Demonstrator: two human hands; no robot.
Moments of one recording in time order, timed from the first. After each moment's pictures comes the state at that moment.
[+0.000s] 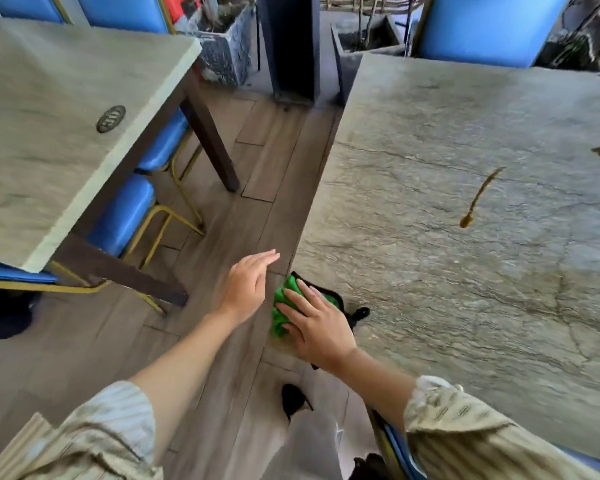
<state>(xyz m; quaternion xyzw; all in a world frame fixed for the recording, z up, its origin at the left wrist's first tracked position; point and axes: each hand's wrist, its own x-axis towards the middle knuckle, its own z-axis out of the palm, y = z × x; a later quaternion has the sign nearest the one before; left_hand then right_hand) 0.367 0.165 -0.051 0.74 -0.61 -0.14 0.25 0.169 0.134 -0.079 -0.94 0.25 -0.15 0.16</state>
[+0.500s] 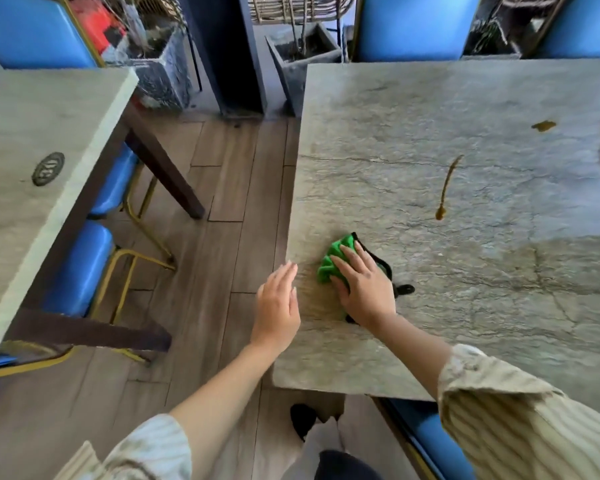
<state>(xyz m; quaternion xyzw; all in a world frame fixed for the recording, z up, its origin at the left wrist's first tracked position) 0.322 0.127 -0.074 0.72 -0.62 -0.17 0.27 0.140 0.046 -0.073 -0.84 0.50 -0.17 0.13</state>
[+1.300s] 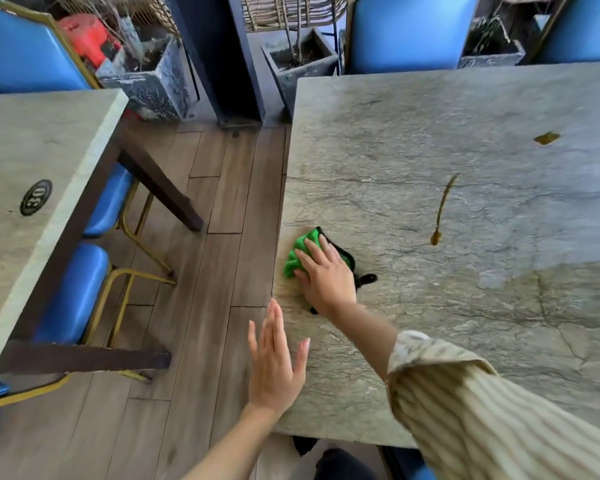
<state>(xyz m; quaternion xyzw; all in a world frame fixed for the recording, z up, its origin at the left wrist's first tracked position) 0.288 0.143 -0.079 0.74 -0.62 -0.10 0.22 0.199 -0.026 -0.072 -0.85 0.48 -0.13 0.14</state>
